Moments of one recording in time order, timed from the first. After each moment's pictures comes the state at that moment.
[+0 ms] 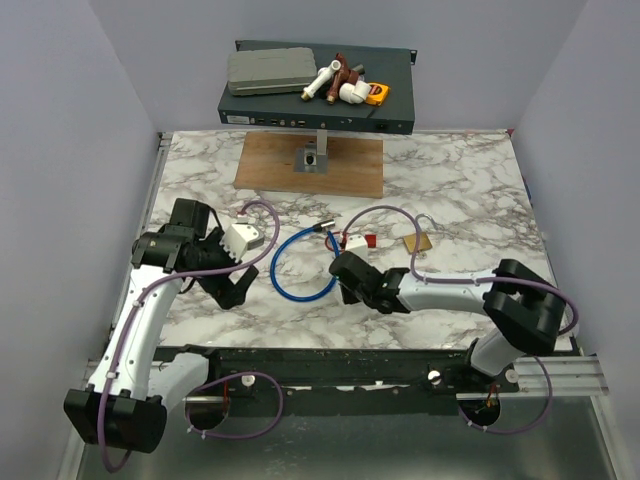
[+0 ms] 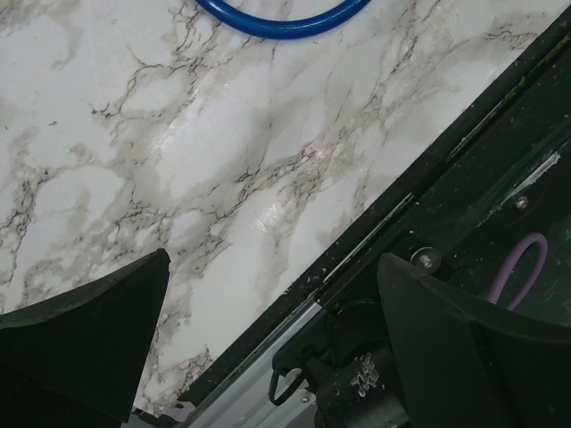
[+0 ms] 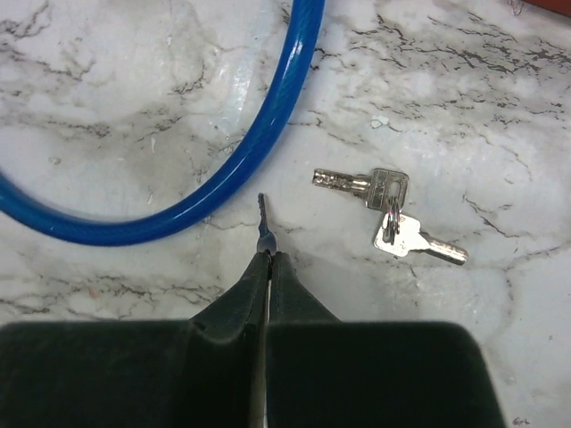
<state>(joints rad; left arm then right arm) -0.14 0.99 1.06 -1.27 0.39 0.63 1.05 1.61 0.81 -0.13 0.42 0.63</state>
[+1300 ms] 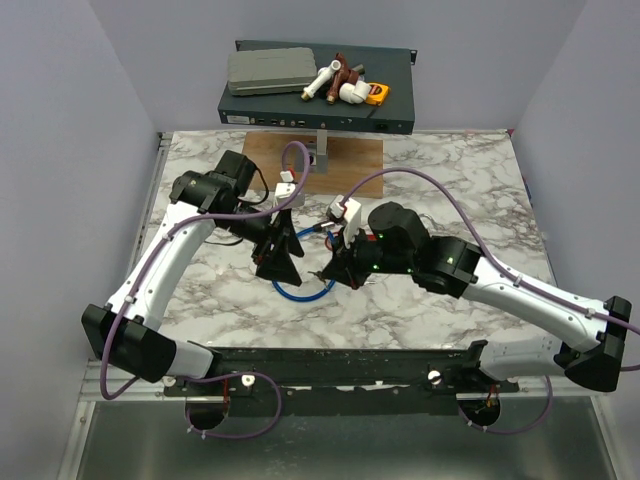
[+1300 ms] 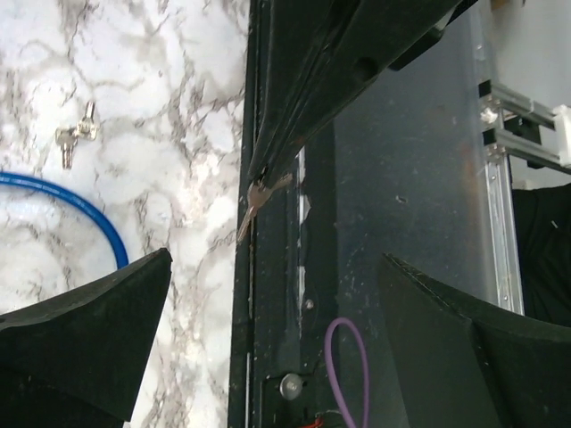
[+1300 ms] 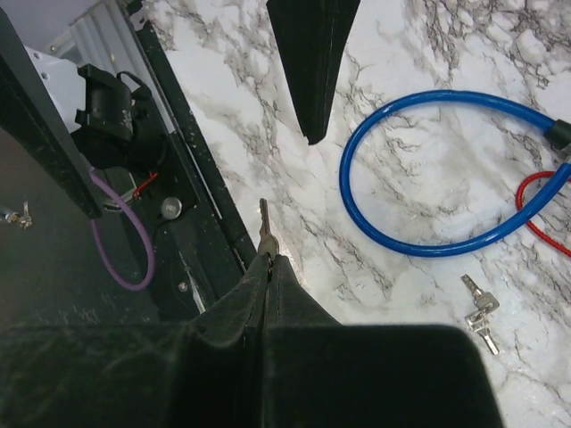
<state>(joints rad) -0.38 1.38 1.46 -1.38 1.13 0.71 1.05 1.23 1.19 -0.47 -0.18 0.20</state>
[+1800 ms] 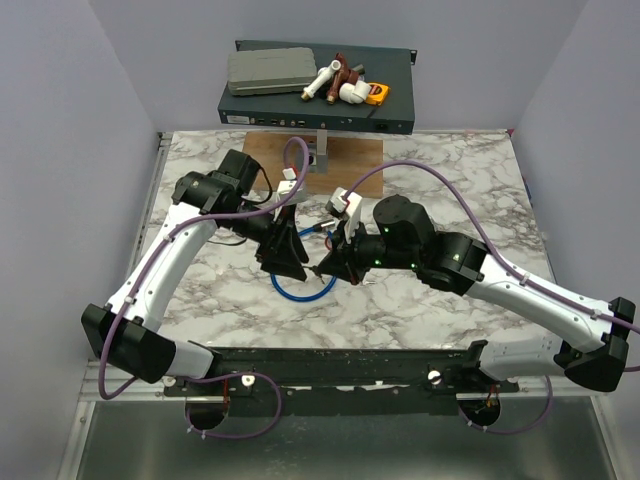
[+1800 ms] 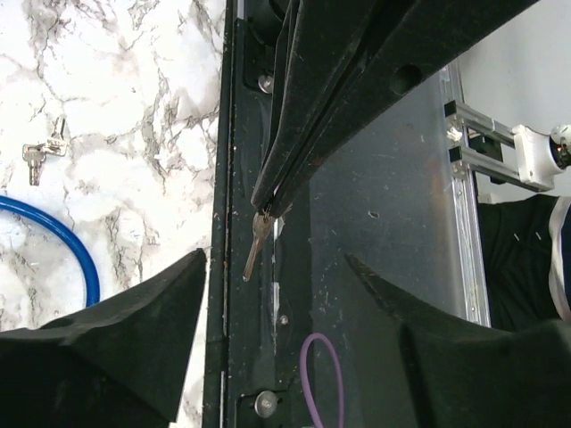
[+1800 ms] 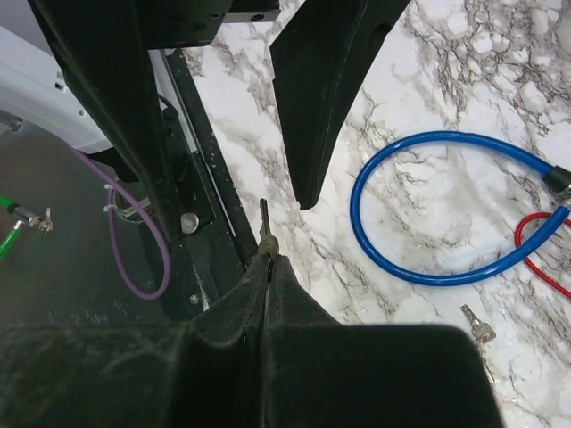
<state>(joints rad) -0.40 1.38 1.49 -1.37 1.20 0.62 1.05 1.23 1.26 -0.46 -0.22 0.16</state>
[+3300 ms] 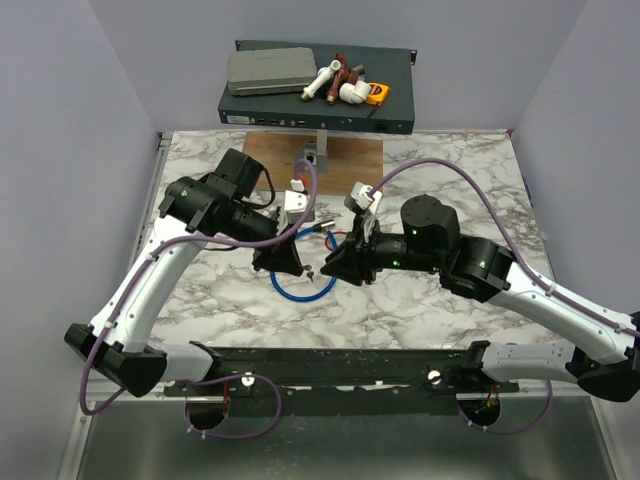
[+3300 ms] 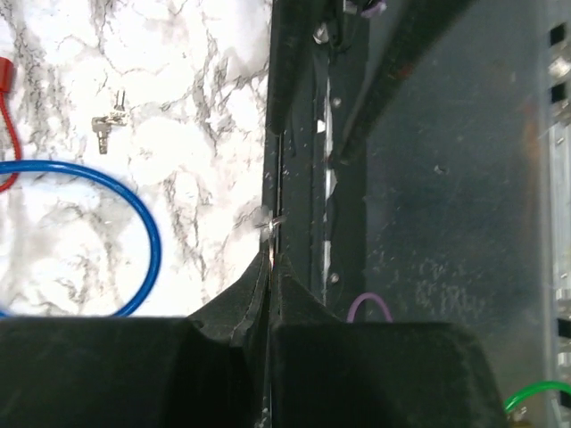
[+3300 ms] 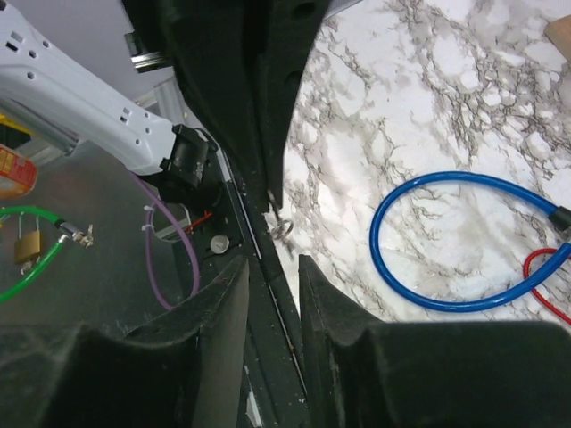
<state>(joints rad) -0.48 1.32 1.58 -1.39 0.98 0.63 1.05 1.14 1.26 -0.43 -0.26 0.19</state>
